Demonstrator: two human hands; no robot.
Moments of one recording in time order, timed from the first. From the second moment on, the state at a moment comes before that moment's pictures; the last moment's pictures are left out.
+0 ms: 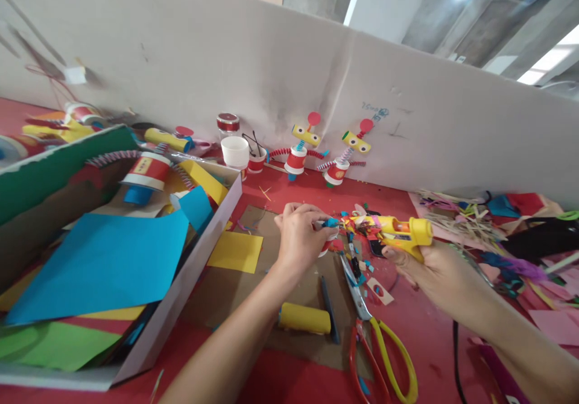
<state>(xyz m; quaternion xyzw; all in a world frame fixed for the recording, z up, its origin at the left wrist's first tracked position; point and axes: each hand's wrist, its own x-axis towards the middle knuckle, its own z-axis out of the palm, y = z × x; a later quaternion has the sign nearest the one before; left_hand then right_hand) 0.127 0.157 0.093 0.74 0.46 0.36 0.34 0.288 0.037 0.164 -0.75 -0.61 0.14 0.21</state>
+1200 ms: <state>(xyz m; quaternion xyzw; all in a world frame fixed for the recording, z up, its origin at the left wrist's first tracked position) 0.127 0.156 0.093 0.78 0.44 0.34 0.29 0.404 -0.047 0.032 -0.88 -0.46 0.01 -0.05</state>
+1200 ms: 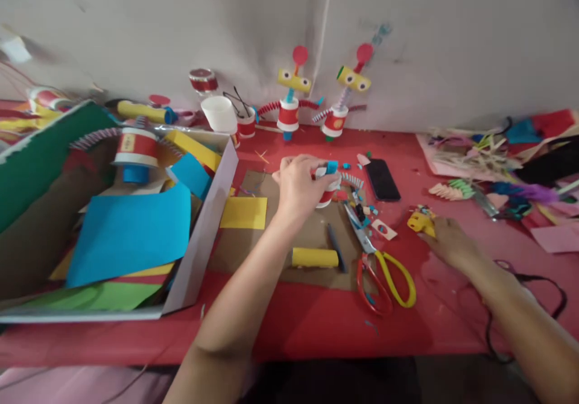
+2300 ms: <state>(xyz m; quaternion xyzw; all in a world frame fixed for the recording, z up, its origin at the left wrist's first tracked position) 0.124 0.158 0.093 0.76 0.44 0.35 0.33 0.288 0.064 0.130 -0.63 -0.53 0.34 0.46</state>
